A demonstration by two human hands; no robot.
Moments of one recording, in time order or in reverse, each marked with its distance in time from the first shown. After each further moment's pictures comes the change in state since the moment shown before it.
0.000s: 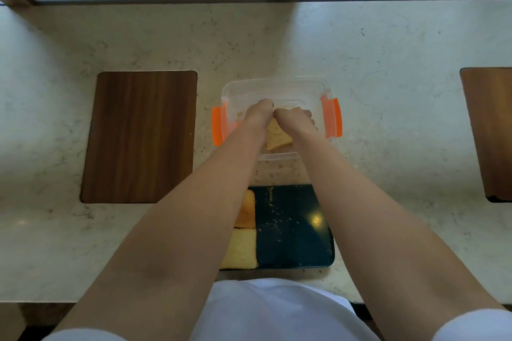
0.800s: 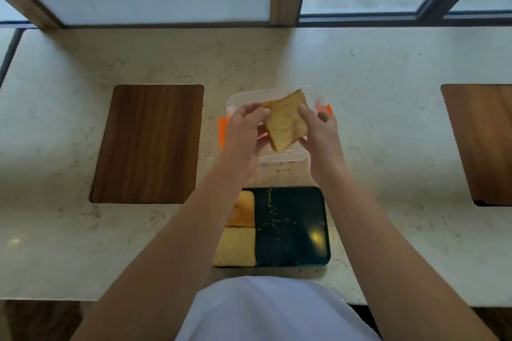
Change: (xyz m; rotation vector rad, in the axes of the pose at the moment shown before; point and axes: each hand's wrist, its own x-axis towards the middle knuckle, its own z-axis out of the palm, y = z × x) left_hand -0.087 -0.035 -0.042 -0.447 -0.247 0.458; right_hand -0.073 0.049 -0.040 0.665 0.015 -0.330
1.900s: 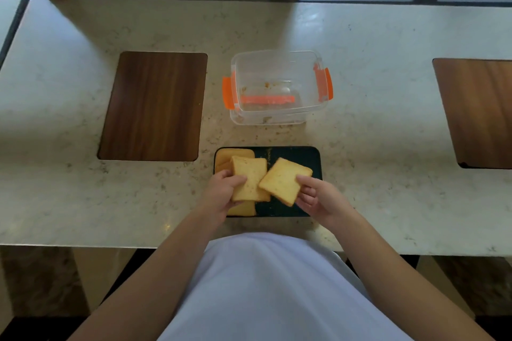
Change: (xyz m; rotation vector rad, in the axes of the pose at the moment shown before) left_hand -0.104 -0.132 -0.134 0.242 0.130 -0.397; right_hand -0.094 0.153 -0.094 0.210 -0.192 0.519
